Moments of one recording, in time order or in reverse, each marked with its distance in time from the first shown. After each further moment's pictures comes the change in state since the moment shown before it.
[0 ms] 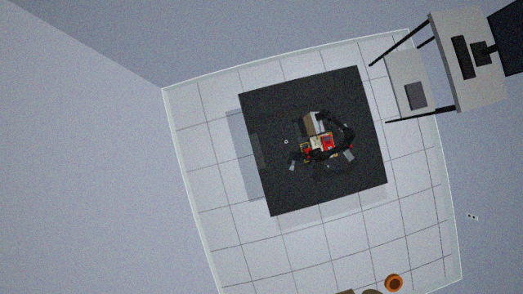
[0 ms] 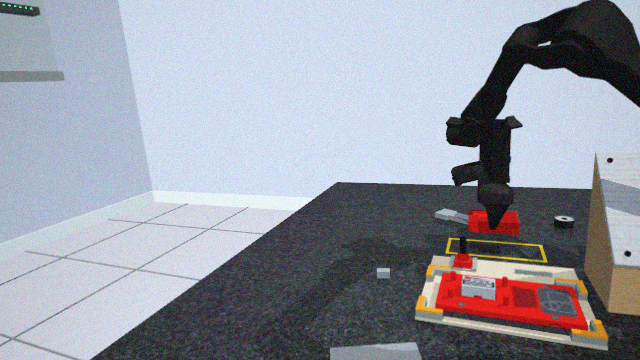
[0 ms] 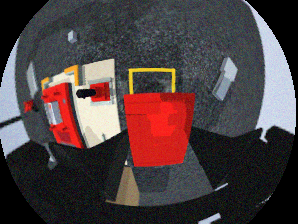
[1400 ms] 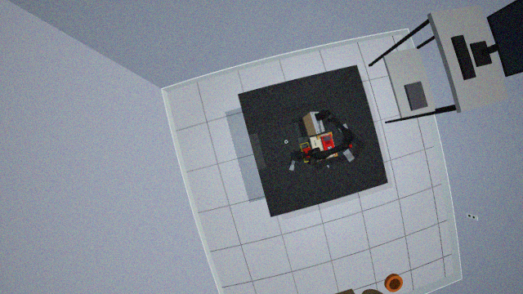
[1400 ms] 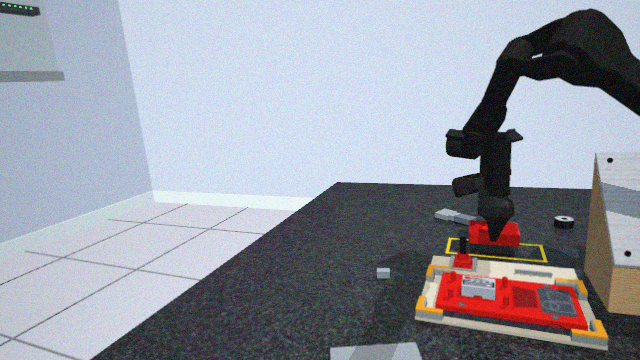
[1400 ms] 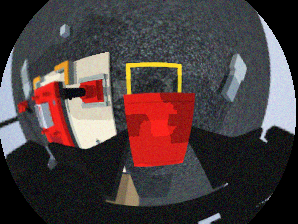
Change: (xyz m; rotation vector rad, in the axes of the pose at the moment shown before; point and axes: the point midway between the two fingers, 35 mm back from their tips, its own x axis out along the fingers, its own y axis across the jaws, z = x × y) arm 0.025 0.002 -0.002 -0.001 0.000 0.003
